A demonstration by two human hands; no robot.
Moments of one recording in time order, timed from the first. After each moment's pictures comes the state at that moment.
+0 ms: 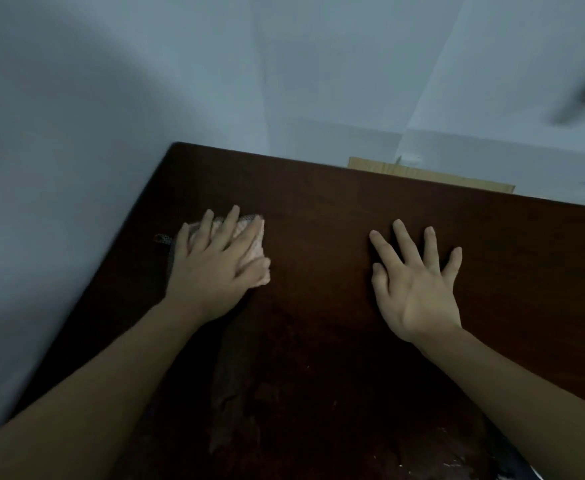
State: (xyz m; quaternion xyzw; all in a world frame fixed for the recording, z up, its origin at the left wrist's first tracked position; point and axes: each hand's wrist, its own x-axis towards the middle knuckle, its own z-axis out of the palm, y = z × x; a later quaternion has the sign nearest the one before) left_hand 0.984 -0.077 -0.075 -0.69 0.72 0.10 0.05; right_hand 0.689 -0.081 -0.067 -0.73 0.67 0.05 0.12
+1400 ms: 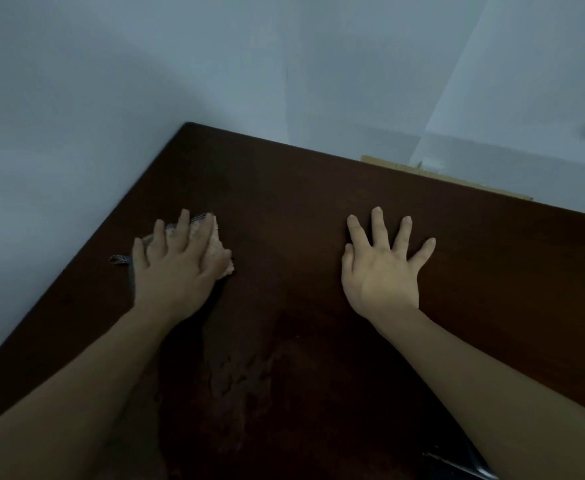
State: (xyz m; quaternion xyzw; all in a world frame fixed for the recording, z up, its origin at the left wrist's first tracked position) left_hand 0.966 -0.011 -0.075 -0.82 0.56 0.10 0.03; right_hand 0.688 -0.081 -0.067 -0.76 0.64 0.05 0.11
